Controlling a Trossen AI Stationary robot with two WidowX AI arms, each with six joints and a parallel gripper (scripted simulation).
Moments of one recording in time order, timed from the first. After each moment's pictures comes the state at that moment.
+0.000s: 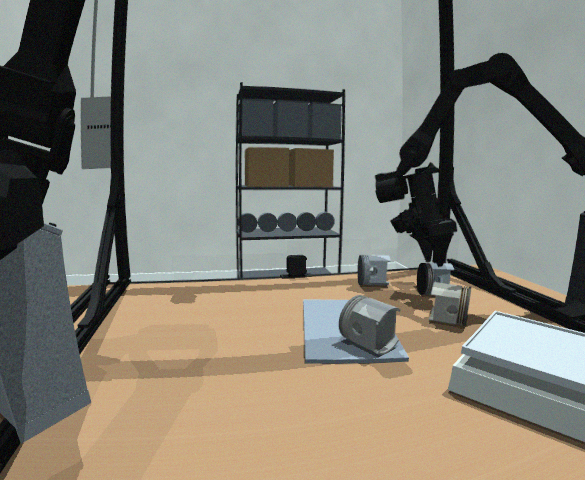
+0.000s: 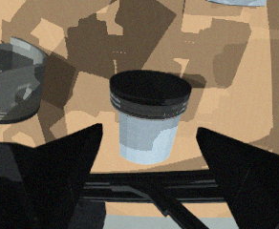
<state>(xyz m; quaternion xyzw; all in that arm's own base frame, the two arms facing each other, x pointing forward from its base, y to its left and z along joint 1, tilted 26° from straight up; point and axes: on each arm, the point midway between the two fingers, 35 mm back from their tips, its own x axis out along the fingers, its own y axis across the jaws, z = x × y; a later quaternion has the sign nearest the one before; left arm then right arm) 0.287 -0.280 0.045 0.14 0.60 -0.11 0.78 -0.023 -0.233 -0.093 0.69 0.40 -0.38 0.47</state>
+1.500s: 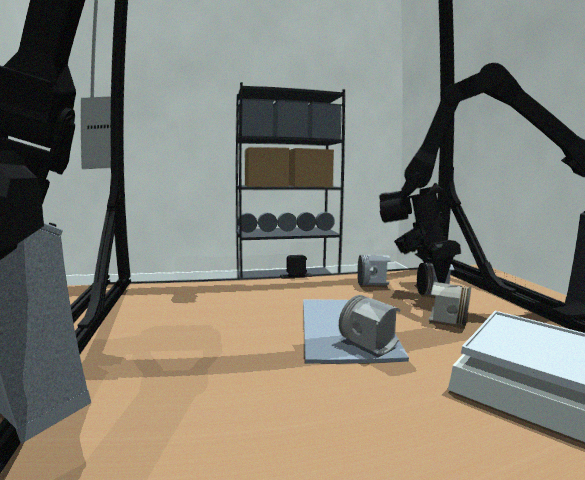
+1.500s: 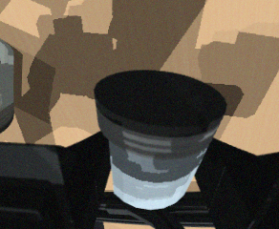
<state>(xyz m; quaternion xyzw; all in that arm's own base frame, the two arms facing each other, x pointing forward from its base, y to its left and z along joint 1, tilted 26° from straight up) 0.298 -0.278 0.001 0.14 0.60 -0.11 0.78 -0.023 -0.233 -0.093 0.69 0.40 -0.38 0.47</state>
